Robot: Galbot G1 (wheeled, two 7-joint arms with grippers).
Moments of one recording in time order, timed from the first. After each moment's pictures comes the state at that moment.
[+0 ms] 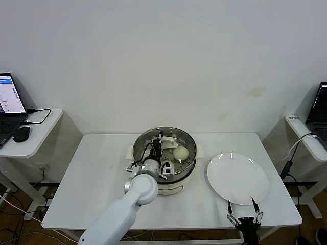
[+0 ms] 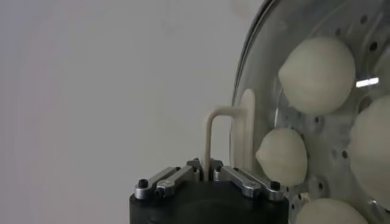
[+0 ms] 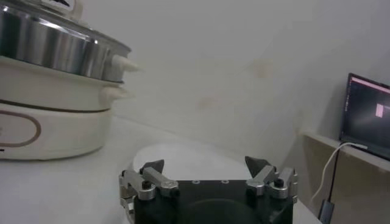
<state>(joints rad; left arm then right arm) 0.73 -1.30 0.15 -1.66 1.21 0.51 0.25 -1.65 1.57 0.76 1.76 -0.19 0.39 -0.05</state>
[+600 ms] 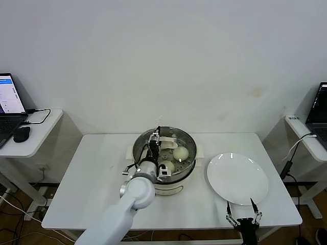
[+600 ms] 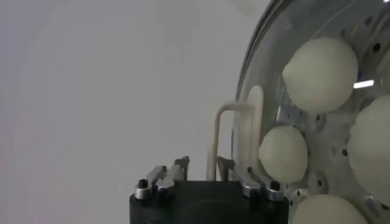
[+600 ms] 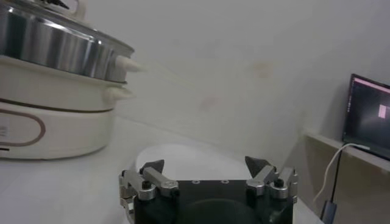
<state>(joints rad) 0.79 -1.27 0.12 -1.76 1.17 0.52 0.22 -1.65 1.57 0.75 1.76 -0.20 0.39 -0.05</state>
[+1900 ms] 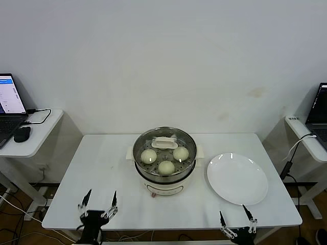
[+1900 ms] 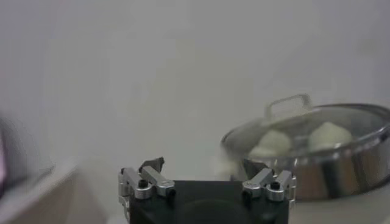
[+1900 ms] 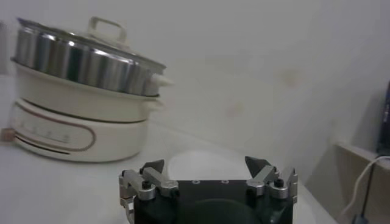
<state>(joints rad) 1.78 -1.22 -0.45 -2.13 -0.11 -0.07 -0.29 -1.83 1.43 0.66 1.91 -0.09 0.37 -0.09</state>
